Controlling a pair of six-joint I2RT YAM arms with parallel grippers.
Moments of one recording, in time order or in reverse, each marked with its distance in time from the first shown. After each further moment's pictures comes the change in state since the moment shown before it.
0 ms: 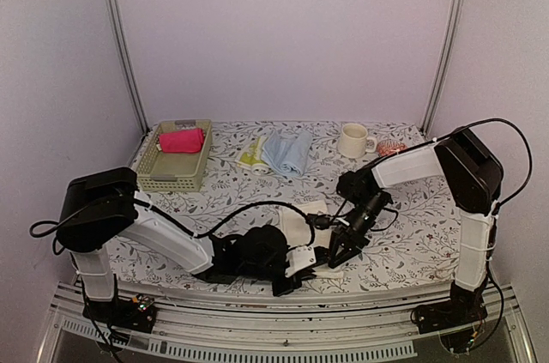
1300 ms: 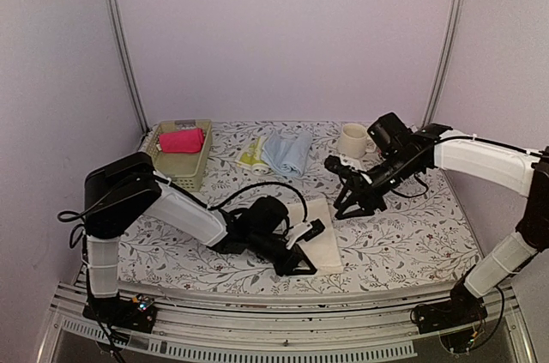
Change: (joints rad) left arm 0.199 0.123 0.151 -0.150 0.472 -0.417; right arm -0.060 -0.449 0.038 0.170 0.172 0.186
